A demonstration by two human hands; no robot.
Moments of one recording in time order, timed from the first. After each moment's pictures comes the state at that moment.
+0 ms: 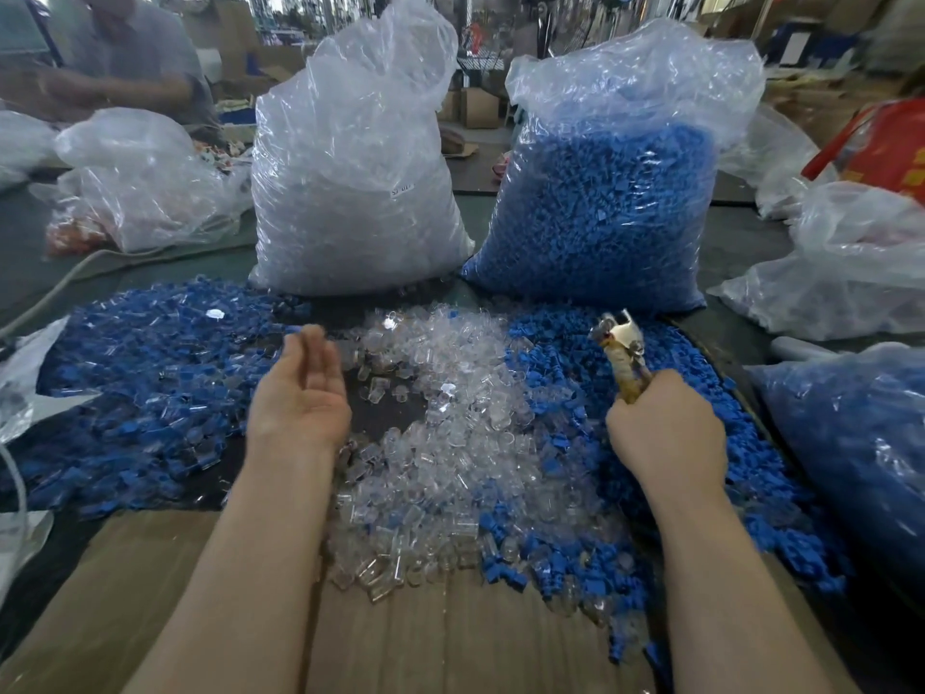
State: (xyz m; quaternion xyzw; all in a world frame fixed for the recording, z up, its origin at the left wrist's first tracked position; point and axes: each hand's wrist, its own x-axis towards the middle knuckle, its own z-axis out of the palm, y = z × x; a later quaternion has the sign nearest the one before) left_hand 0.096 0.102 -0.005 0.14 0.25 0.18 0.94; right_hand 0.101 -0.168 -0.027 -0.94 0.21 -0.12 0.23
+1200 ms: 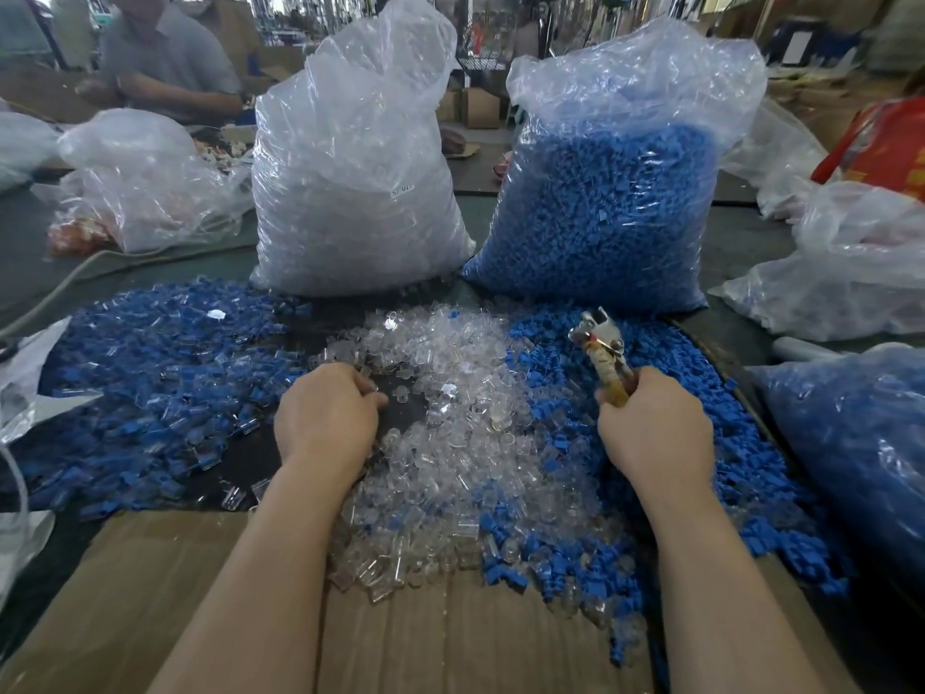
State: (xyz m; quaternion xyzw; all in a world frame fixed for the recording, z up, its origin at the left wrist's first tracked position) left_hand 0.097 0.094 -0.026 0.94 0.21 0.12 0.24; right_hand 0.104 -0.162 -0.031 -0.95 0.17 -0.14 0.23
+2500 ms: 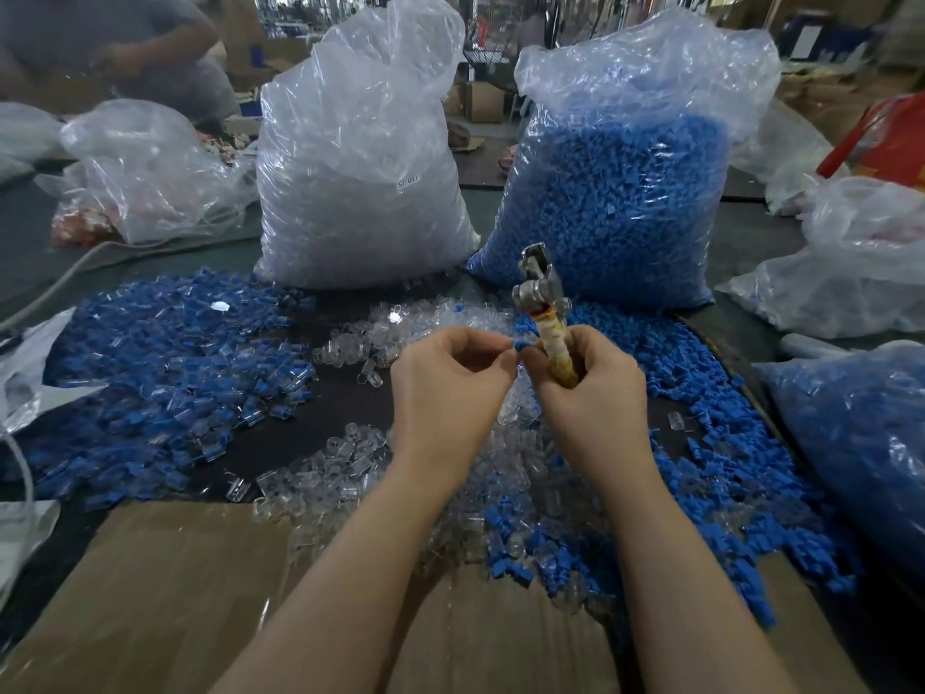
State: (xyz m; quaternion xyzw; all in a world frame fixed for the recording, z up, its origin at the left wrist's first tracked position) left_hand 0.079 0.011 -0.004 0.76 0.03 0.20 0.61; right_hand 0.092 -0.116 -0.016 -0.83 -0.07 -0.20 0.52
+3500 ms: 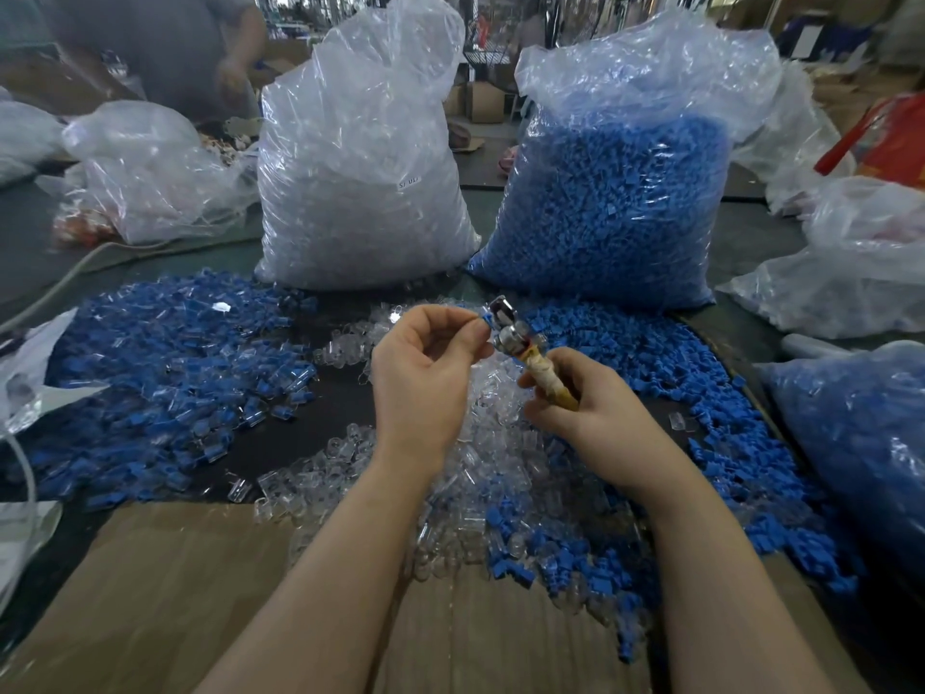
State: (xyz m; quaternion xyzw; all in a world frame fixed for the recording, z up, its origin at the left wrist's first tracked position) left_hand 0.083 0.022 -0.001 0.67 -0.01 0.25 0.70; right_hand 0.090 -0.137 -0.009 -0.86 -0.15 0.03 0.49
